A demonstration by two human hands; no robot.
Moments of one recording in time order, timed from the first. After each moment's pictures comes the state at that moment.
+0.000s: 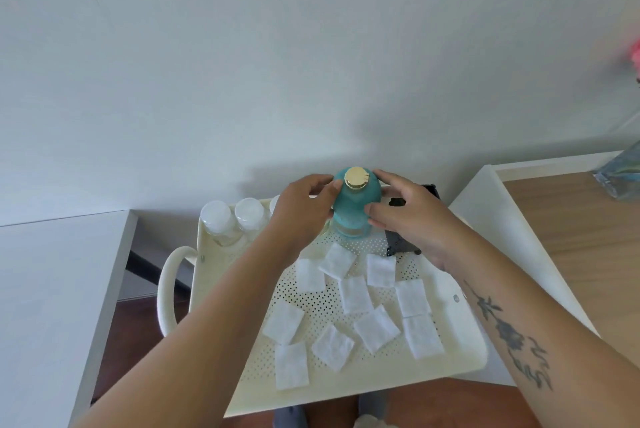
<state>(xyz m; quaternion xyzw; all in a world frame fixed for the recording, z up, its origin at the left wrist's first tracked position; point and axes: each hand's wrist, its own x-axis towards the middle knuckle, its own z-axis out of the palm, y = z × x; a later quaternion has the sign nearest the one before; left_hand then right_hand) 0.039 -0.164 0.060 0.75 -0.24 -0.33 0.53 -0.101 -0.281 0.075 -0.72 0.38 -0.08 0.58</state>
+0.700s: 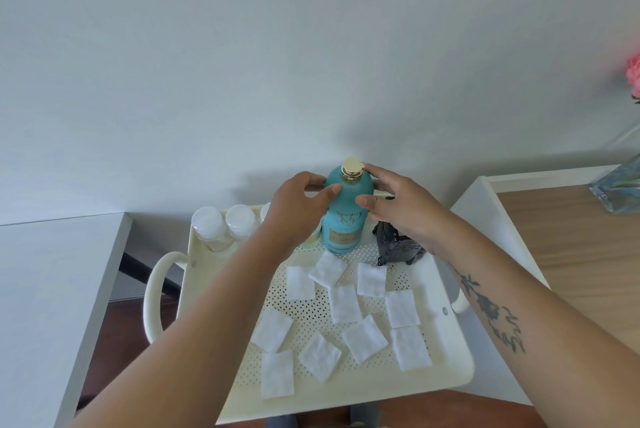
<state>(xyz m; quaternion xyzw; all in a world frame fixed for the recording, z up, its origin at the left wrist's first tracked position) 0.043 -0.183 0.065 0.78 -0.24 -0.30 0.49 -0.085 -0.319 0.071 -0.74 0.33 -0.06 0.59</state>
